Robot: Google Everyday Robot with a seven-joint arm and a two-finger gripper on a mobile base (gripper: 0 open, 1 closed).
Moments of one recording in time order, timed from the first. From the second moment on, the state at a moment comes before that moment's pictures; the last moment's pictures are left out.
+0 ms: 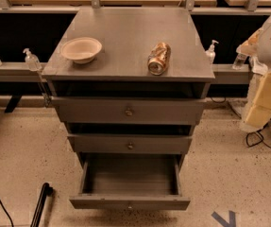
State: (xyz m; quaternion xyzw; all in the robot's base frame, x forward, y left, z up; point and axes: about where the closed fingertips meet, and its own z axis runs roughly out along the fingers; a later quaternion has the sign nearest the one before) arm 0.438 -0.216 0.978 -0.60 0.78 -0.04 0.16
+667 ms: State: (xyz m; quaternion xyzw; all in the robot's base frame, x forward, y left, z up) arm 0.439 -0.215 0.974 -0.61 0.78 -0.03 0.16
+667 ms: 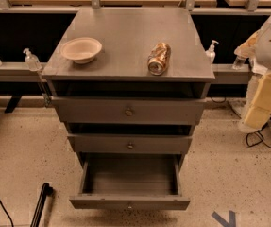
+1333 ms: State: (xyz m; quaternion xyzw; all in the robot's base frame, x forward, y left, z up) arm 0.406 -0.117 0.890 -0.63 0.74 0.10 0.22
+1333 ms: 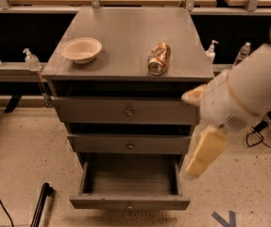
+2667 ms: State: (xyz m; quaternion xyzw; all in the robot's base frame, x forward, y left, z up) arm 0.382 -0.052 0.699 -0.64 0.72 0.26 0.10
